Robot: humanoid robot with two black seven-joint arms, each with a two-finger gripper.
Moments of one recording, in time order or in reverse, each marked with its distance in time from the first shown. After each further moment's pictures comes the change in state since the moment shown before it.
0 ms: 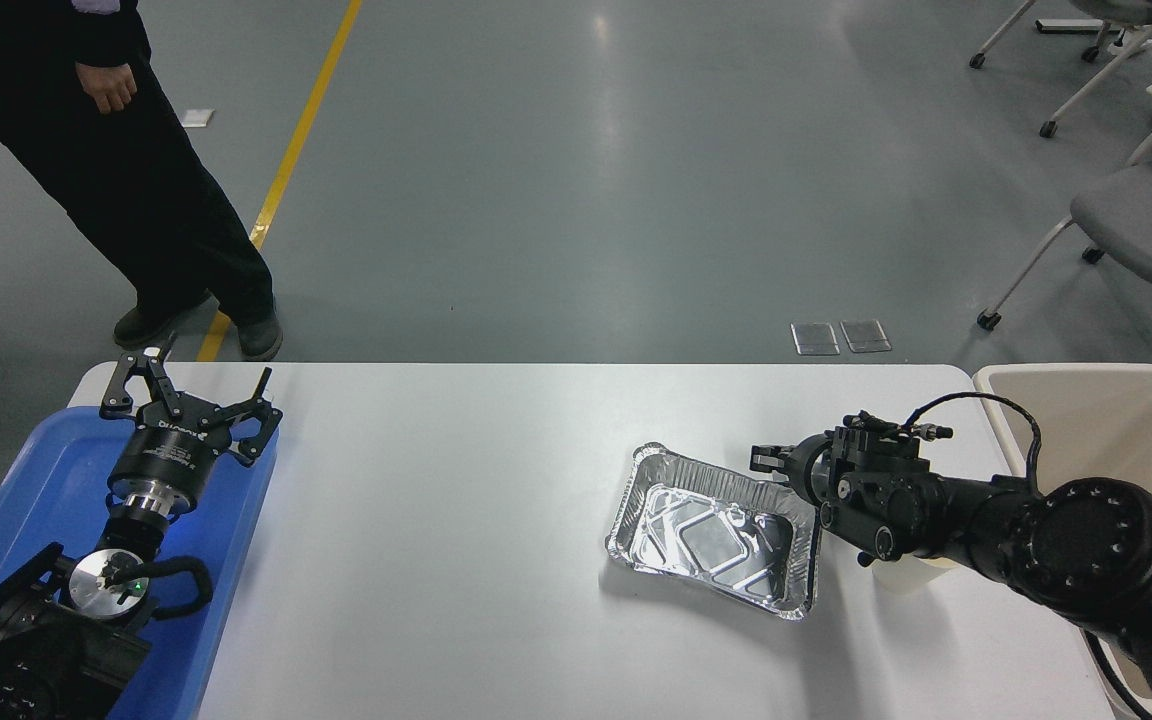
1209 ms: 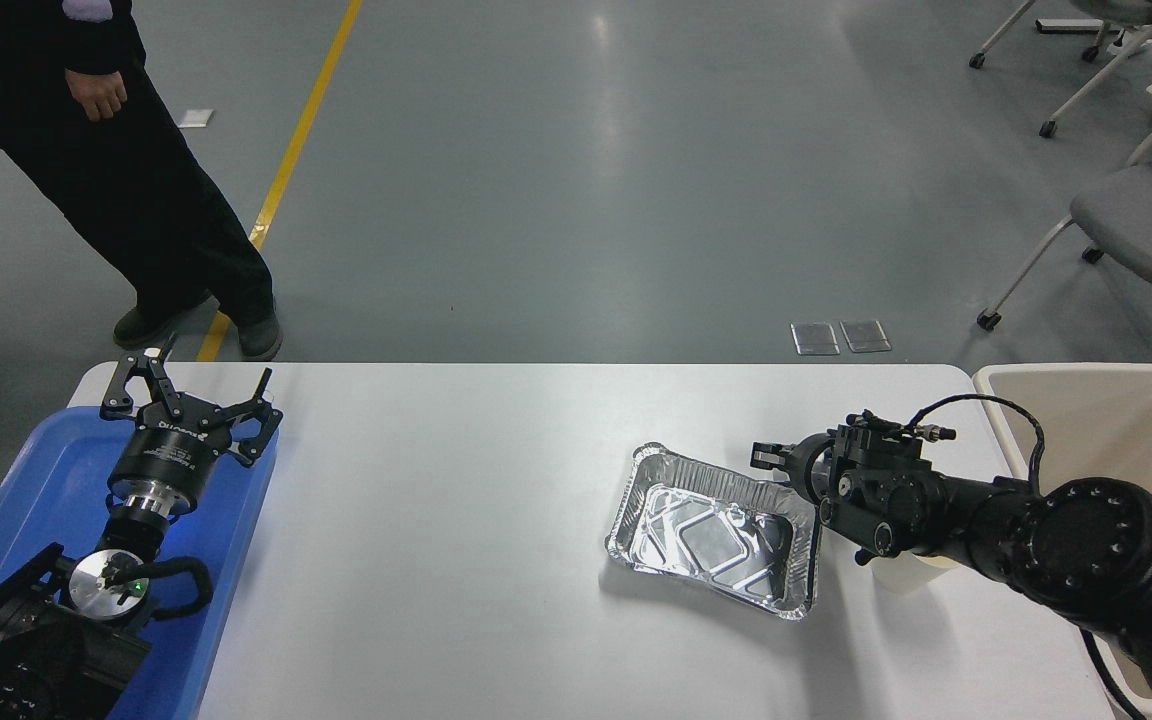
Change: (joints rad) left arm 0.001 0.000 0.001 0.000 0.000 0.000 0.000; right arm -0.001 0.000 0.000 0.001 0.046 -0.004 -0.001
